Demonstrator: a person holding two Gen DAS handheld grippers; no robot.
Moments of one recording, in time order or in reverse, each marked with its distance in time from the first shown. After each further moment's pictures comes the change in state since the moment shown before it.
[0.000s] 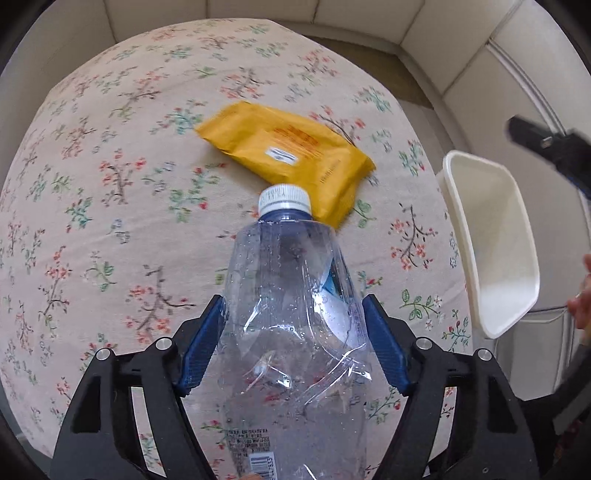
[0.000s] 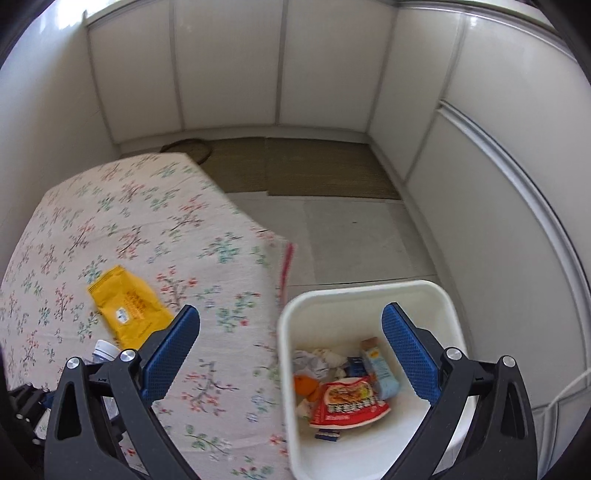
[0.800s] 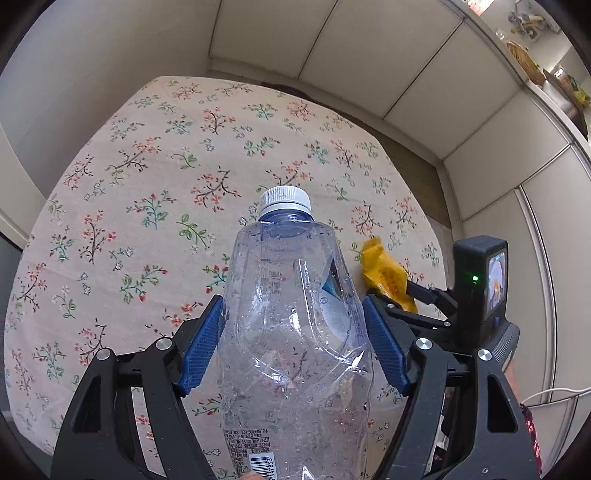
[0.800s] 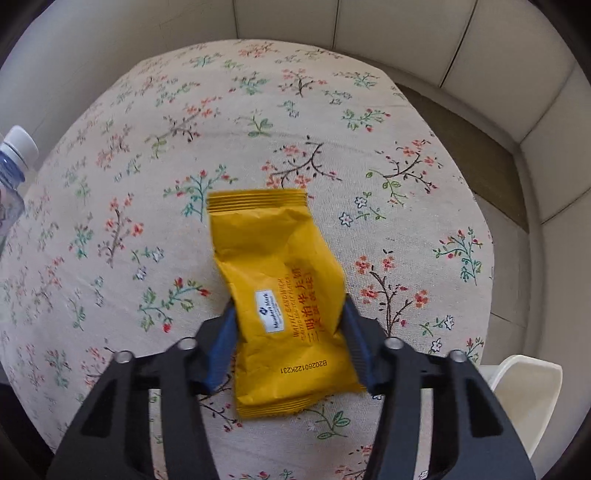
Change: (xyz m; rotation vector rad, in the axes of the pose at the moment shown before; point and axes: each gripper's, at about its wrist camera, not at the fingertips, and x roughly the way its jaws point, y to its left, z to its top) left arm -0.097 0.124 0.030 -0.323 -0.235 -0.061; right arm 0.091 0.157 0.002 -0.358 0.248 0.296
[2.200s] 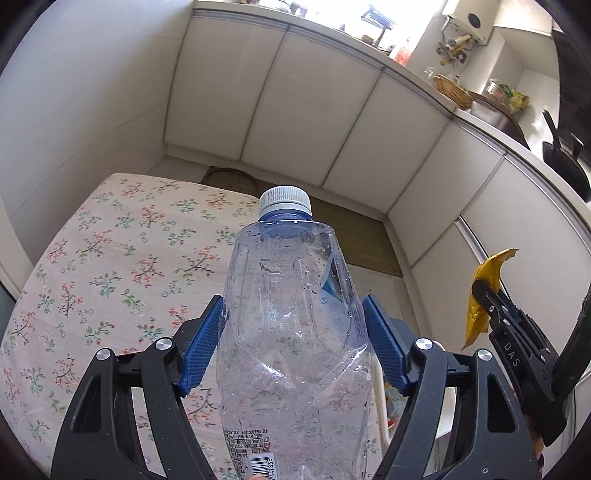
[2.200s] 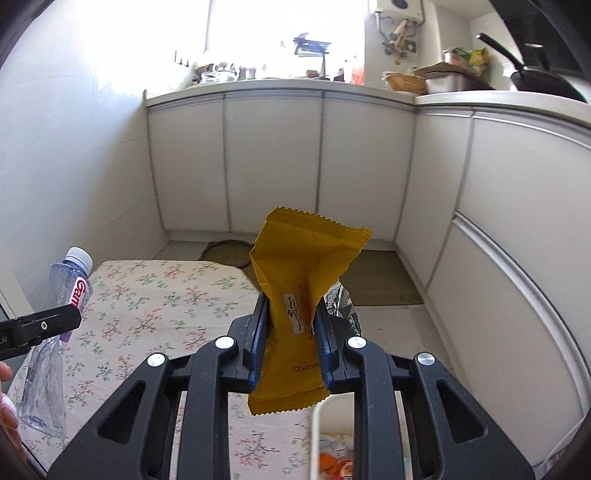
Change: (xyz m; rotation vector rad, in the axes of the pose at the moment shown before) left arm -0.068 -0.108 -0.014 0.133 -0.308 -0.117; right arm -0.233 -0.082 -0.072 0.251 -0.684 -0.276
